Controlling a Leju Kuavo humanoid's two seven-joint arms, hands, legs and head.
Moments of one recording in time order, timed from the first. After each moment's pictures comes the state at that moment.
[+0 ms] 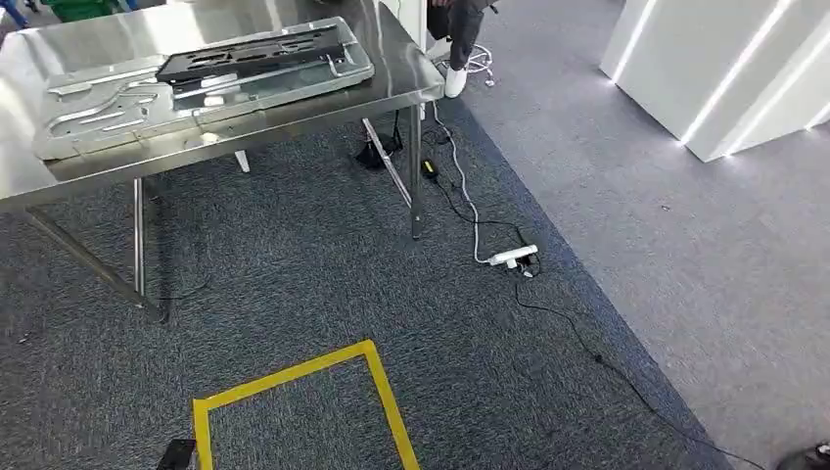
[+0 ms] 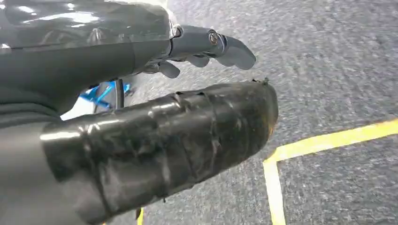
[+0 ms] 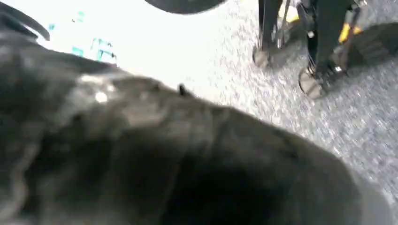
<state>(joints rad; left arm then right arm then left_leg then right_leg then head) -0.06 -0.14 1.17 -0.19 -1.27 -0.05 -0.05 -0.03 0.09 -0.53 -0.20 0.21 -0.04 -0.07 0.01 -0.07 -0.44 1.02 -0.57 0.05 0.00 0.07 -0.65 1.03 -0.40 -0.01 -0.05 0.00</state>
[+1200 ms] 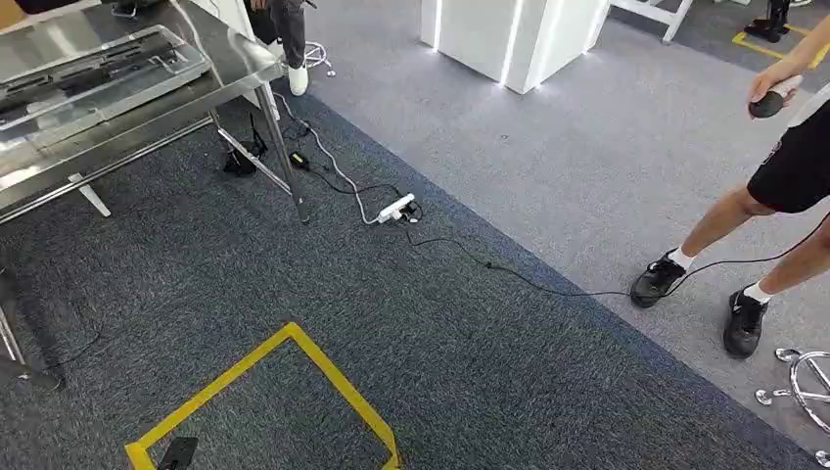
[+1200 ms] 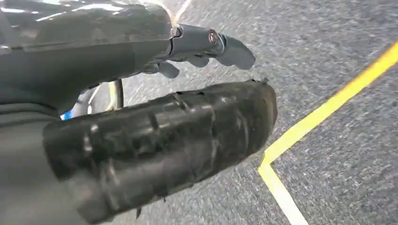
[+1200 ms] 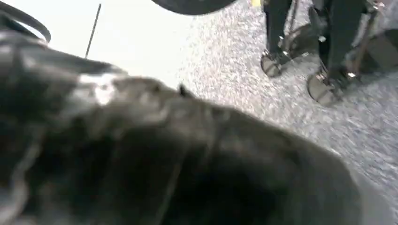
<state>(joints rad) -0.07 -0.15 1.17 -0.19 -1.27 -0.09 -0.10 -0.02 0.07 -0.55 -0.19 0.25 -0.02 -0.07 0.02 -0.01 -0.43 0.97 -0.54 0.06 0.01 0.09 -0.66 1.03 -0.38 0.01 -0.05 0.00</state>
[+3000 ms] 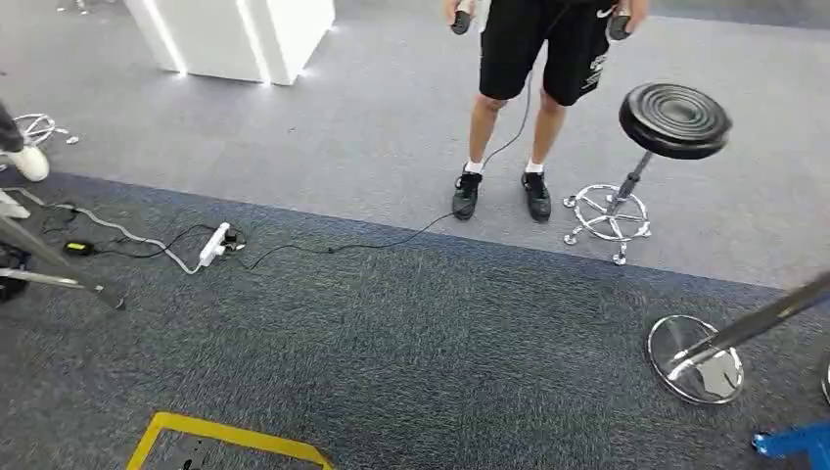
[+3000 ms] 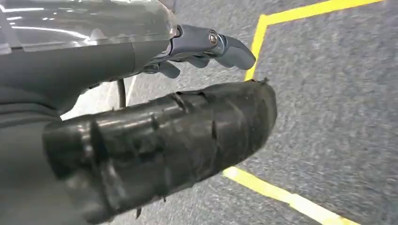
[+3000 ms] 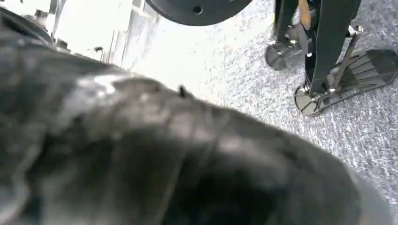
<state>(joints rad) -0.06 -0.16 1.15 -0.19 -1.28 -0.12 -0.08 -0.03 0.08 -0.57 -0.18 0.25 0.07 -0.04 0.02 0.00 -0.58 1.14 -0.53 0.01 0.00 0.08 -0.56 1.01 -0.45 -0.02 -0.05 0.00</state>
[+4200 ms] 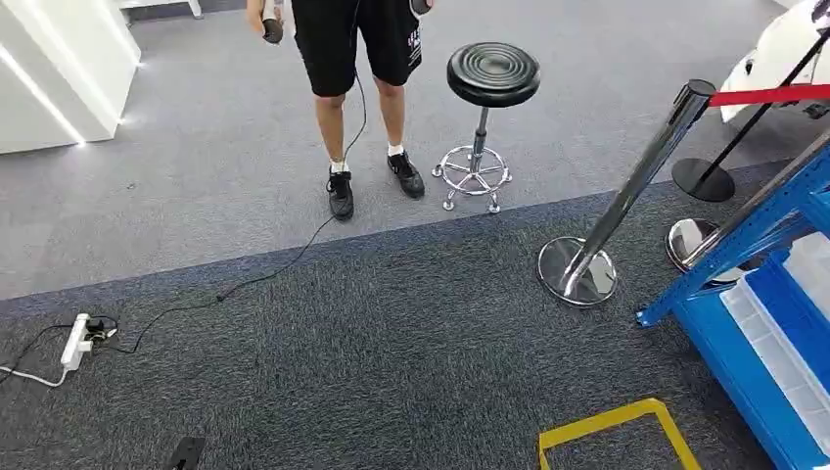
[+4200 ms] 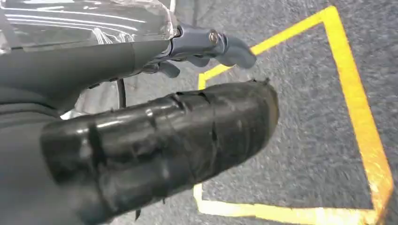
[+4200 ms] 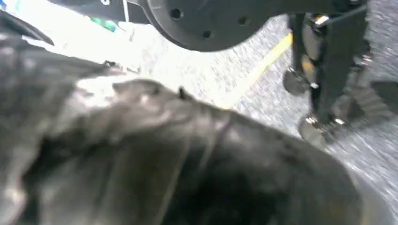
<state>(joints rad) -0.06 -0.15 1.15 -0.19 -1.29 -0.11 -0.05 -0.03 0.09 -0.60 -0.18 0.24 0.13 -0.03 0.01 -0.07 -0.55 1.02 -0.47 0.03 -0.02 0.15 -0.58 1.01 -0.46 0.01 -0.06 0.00</state>
